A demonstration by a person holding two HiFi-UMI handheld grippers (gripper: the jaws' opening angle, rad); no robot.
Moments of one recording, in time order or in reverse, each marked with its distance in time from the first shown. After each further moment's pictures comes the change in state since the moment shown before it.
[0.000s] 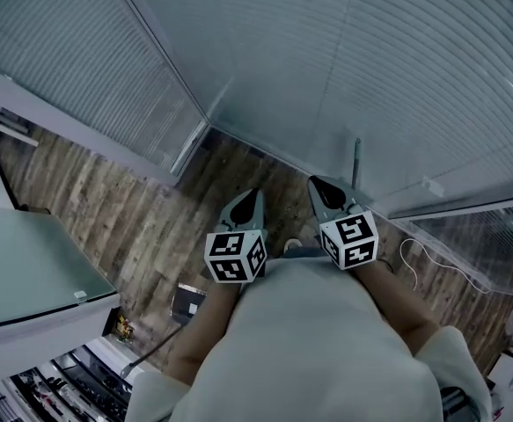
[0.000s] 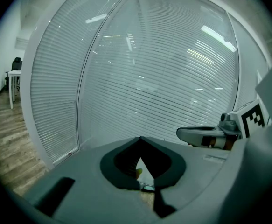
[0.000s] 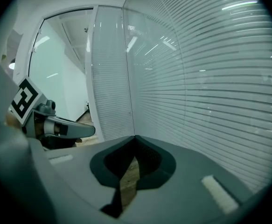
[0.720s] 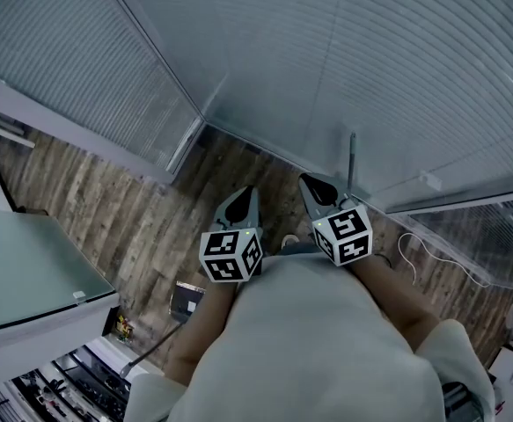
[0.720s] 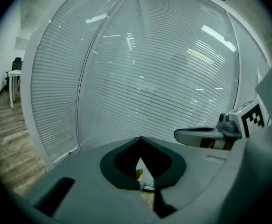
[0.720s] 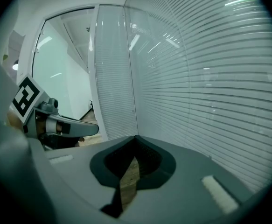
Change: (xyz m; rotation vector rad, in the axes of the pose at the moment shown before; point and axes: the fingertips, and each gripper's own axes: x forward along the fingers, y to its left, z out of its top) left arm -0.001 -0.002 -0.002 -0.001 0.000 0.002; right arm 0.003 0.008 -0.004 -0.013 0.021 0.044
